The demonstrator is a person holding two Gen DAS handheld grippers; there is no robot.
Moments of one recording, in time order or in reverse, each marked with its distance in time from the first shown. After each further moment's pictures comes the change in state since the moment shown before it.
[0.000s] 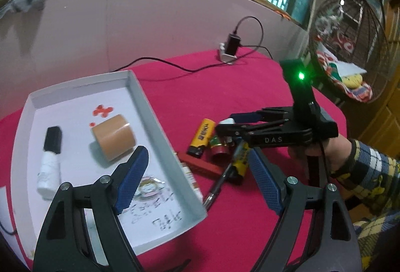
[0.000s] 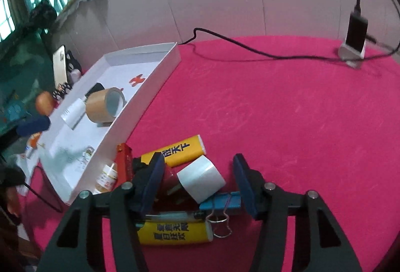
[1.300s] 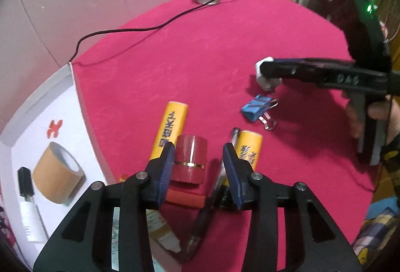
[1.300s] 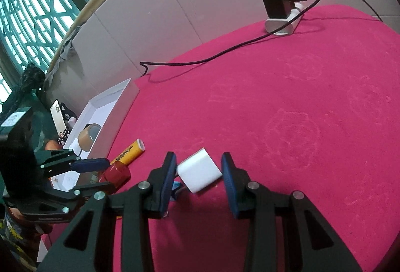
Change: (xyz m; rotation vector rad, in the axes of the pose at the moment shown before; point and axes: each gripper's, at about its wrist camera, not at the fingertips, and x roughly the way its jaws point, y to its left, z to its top) left arm 0.117 -0.055 0.019 0.228 0.316 0.112; right arm -0.052 -0.084 -0.030 0.240 -0.146 -0.002
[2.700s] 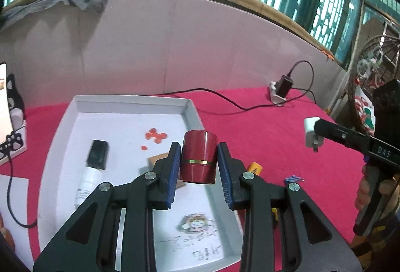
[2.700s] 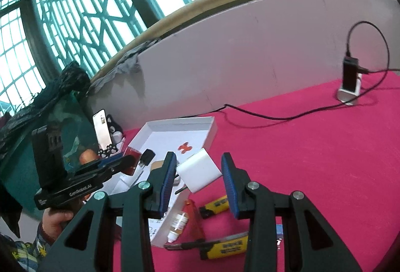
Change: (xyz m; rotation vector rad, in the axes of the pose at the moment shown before) left arm -0.121 0.127 -0.066 -0.486 -0.427 0.082; right arm -0.025 0.133 0.037 -0.178 -0.128 0.138
